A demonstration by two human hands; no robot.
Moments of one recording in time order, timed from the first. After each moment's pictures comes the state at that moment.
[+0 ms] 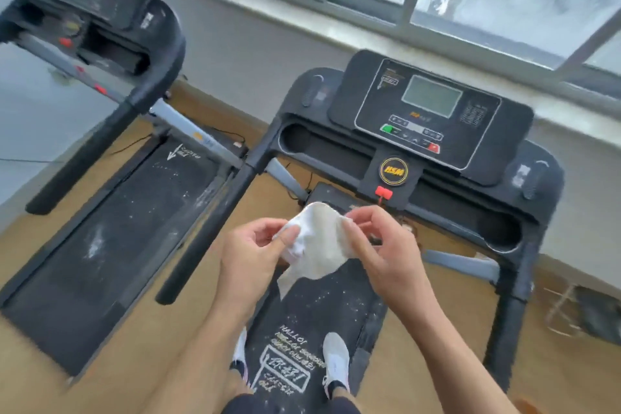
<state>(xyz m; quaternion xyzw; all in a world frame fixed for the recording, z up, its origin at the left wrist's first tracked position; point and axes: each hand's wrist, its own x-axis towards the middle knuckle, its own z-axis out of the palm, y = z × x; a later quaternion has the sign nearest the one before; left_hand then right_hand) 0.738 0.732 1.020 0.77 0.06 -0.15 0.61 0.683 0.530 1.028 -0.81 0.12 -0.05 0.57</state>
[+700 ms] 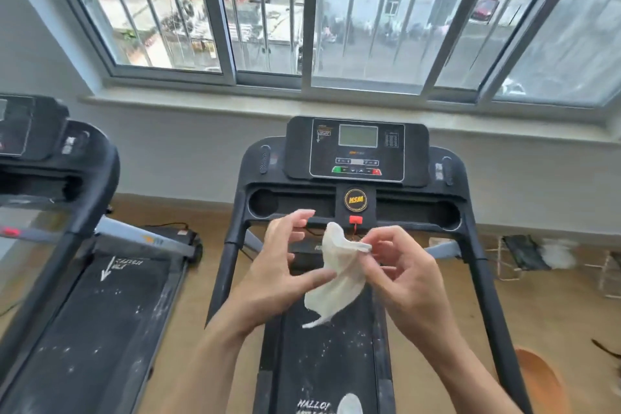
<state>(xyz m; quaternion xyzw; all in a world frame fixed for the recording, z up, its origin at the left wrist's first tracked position) 0.819 0.778 1.099 0.75 -0.34 -0.31 0.48 0.662 0.627 1.105 -0.75 0.20 -0.26 0.57</state>
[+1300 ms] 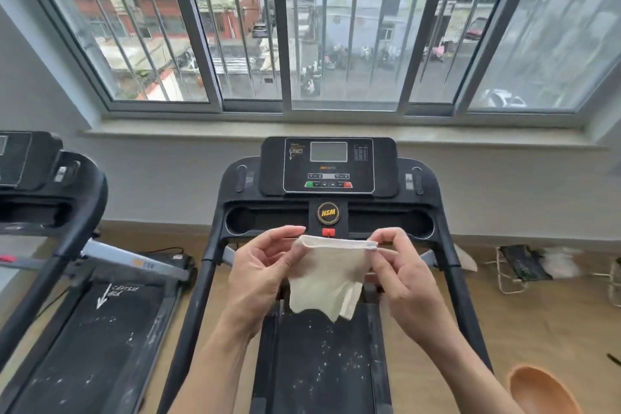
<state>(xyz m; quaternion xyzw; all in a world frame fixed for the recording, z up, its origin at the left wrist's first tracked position) 0.753 0.717 1.095 0.62 -0.20 -0.26 0.71 0.593 0.556 1.099 -0.74 0.22 -0.21 0.60</state>
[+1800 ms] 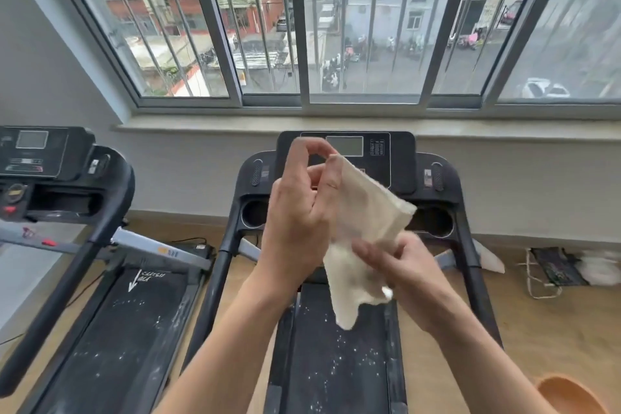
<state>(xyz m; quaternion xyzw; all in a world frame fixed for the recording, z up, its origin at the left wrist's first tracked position) 0.730 0.662 1.196 0.67 -0.37 -0.04 0.64 0.606 0.542 1.123 -0.64 0.14 -0.13 0.75</state>
